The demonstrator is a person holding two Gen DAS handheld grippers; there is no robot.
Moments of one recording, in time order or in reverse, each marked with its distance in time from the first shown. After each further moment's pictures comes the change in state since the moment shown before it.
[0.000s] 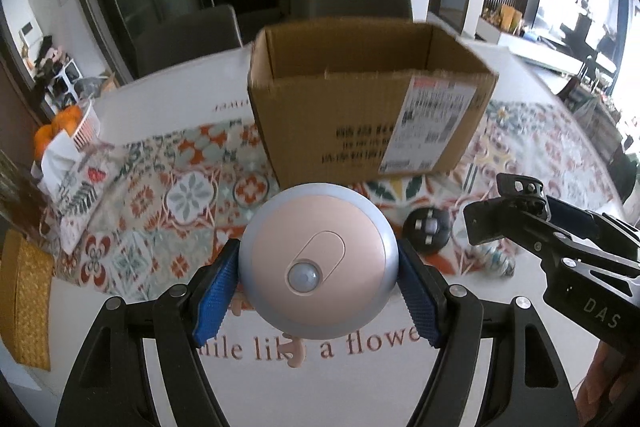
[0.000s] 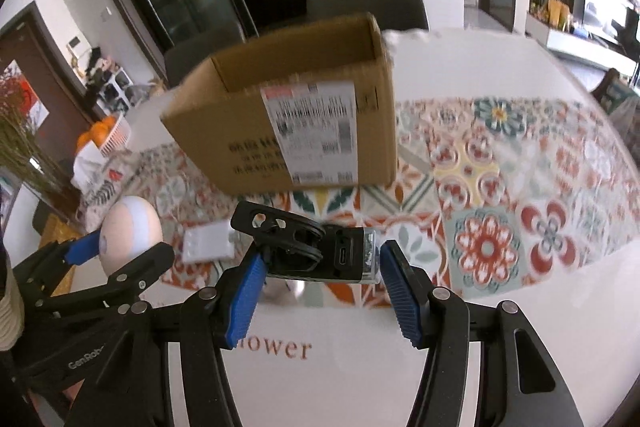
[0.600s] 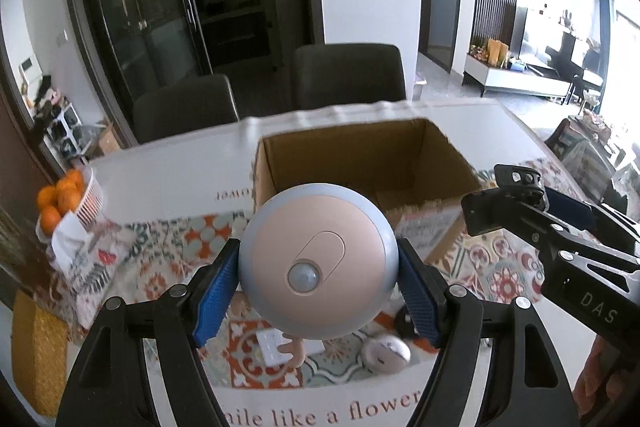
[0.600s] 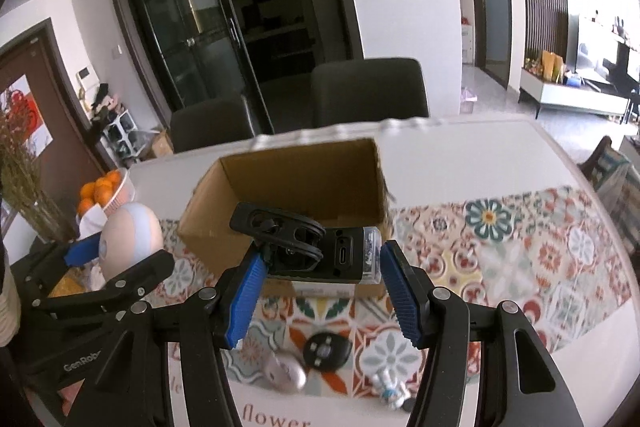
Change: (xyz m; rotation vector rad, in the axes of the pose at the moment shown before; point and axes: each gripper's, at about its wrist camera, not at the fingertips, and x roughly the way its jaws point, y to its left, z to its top) left arm -0.030 0.004 0.083 0.041 -0.171 0.000; right arm -0.033 0.011 0.078 -0.036 -0.206 -0.023
